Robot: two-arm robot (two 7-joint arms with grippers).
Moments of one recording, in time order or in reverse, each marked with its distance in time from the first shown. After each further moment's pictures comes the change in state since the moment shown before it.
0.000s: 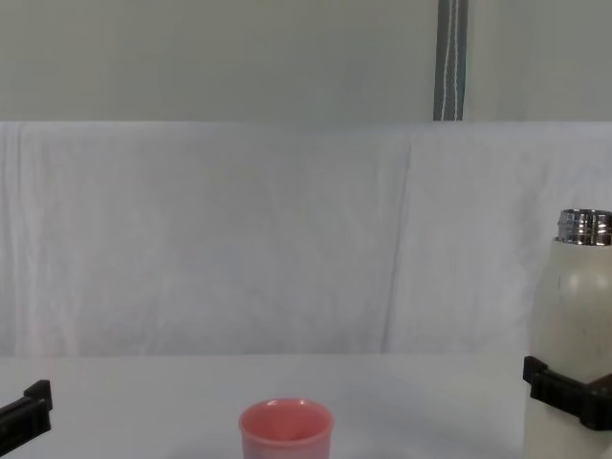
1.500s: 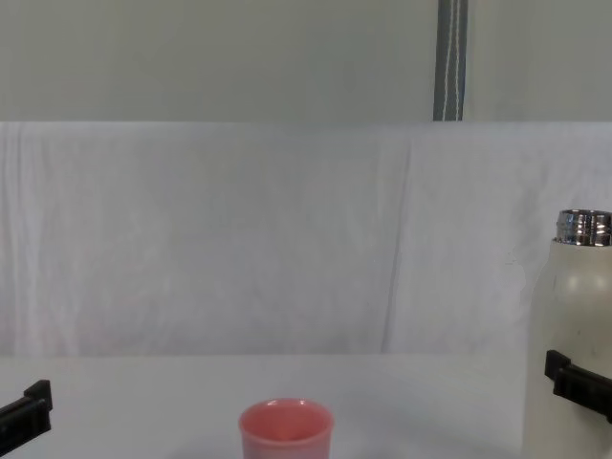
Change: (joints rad) left arm 0.000 0.000 0.000 0.000 0.000 0.000 0.000; right arm -0.087 0.015 0.019 -0.122 0.011 0.022 -0.016
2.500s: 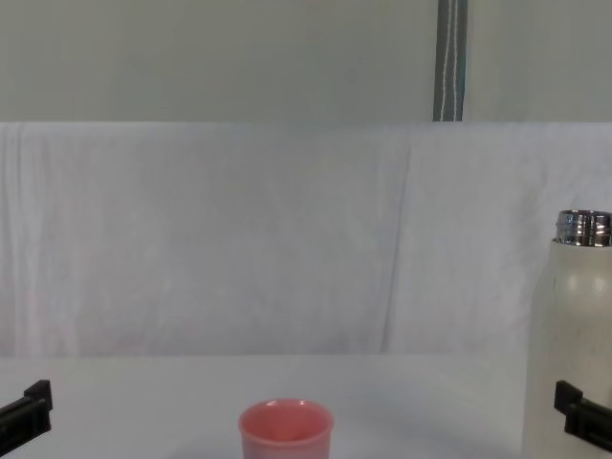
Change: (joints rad) left arm 0.000 0.000 0.000 0.000 0.000 0.000 0.000; right arm -0.128 0.005 -0.001 -0.108 -0.038 -0.028 -0.018
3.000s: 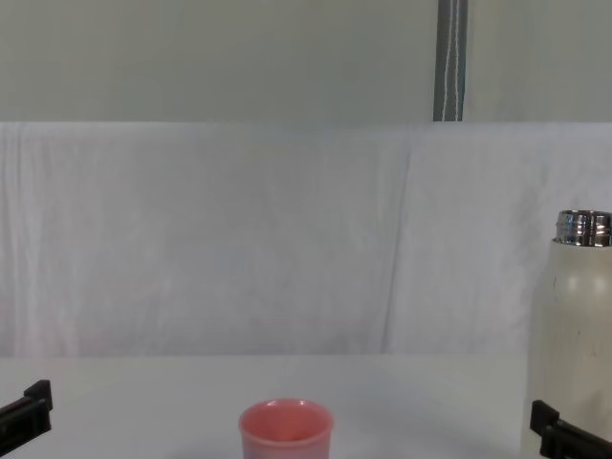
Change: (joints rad) left arm 0.000 0.000 0.000 0.000 0.000 0.000 0.000; right arm -0.036 -0.026 -0.024 -0.010 -0.010 -0.025 0.001
